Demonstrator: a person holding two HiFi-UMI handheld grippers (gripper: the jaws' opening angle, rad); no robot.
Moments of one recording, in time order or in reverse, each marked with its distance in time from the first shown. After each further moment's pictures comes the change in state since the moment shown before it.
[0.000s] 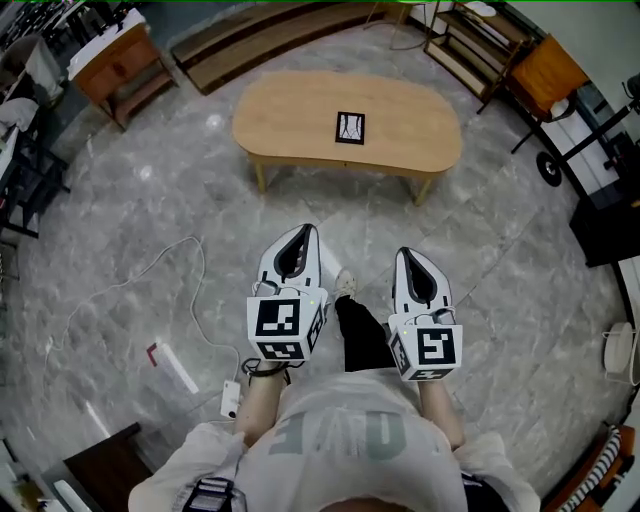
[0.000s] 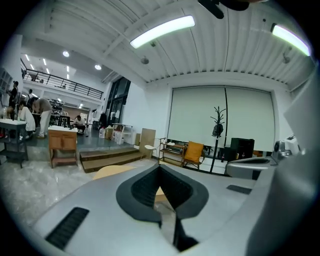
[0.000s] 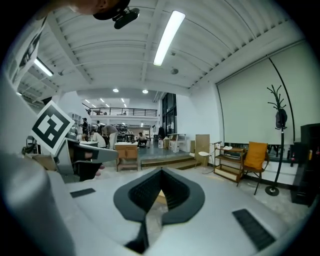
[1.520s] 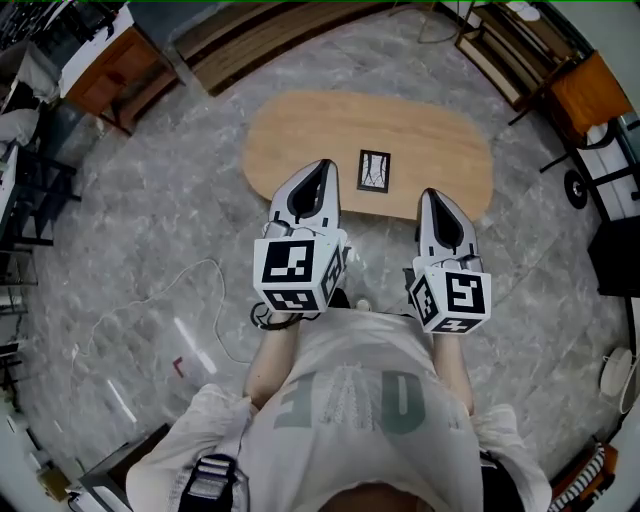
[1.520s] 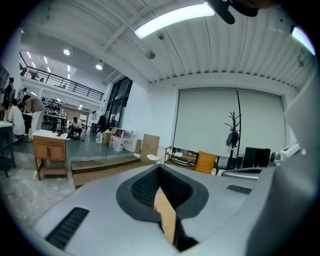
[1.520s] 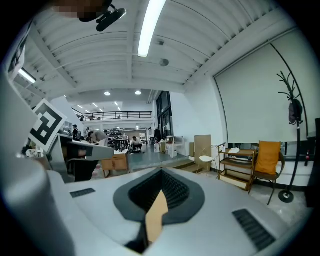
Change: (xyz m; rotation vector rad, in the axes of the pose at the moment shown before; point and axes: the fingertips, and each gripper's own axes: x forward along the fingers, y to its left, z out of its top) left arm 0.288 0.124 0.179 -0.017 -0.042 -0.002; right arm 0.320 -0.102 0.142 0.076 -0.016 -0.015
